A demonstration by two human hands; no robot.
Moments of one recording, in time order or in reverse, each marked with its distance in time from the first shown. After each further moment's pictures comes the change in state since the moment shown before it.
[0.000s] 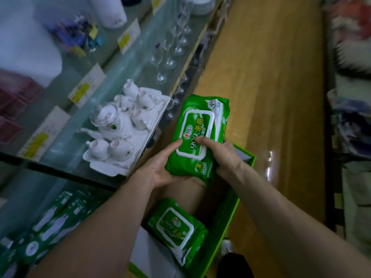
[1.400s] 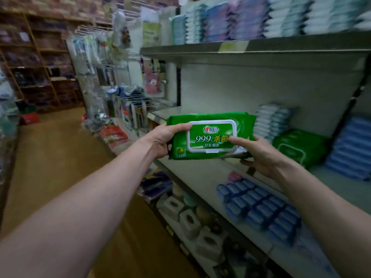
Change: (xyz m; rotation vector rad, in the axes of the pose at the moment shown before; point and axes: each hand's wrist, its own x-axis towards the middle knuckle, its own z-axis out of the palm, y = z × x) left_hand -0.301 -0.272 0.630 0.989 -0.919 0.388; right_hand -0.624 -0.132 -0.489 0.100 0.977 -0.640
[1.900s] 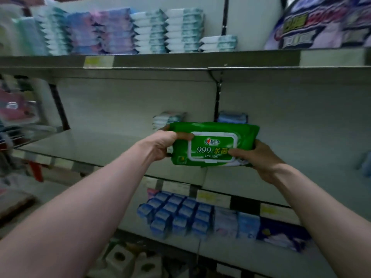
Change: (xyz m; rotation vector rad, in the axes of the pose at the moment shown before) left_hand 0.062 0.003 0.242 0.212 -0.551 0.021; right_hand -0.080 0.006 -0.206 -0.078 0.636 -0.059
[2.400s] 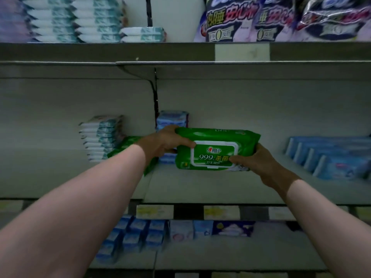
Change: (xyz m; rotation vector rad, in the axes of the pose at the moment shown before) left_hand 0.080 0.008 0.161 0.358 -0.366 0.063; right_hand 0.003 0.044 -0.147 -0.081 0.287 0.008
